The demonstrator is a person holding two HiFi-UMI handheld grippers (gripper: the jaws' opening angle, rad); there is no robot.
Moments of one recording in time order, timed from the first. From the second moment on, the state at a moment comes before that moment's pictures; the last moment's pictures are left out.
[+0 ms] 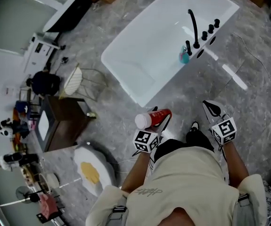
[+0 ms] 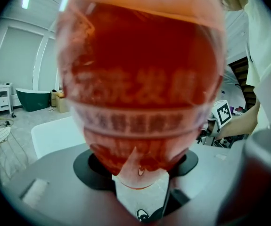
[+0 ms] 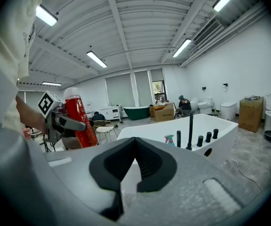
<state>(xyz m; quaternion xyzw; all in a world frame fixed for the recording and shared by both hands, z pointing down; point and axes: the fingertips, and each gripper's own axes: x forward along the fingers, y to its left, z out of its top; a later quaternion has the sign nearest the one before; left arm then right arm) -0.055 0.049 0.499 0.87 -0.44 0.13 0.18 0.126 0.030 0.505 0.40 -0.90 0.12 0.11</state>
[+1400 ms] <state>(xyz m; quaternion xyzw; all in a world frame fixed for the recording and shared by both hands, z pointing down) -0.052 -0.162 0.681 0.91 -0.29 0.29 0.10 0.087 -0.067 0.557 0.46 -0.84 0.23 0.17</state>
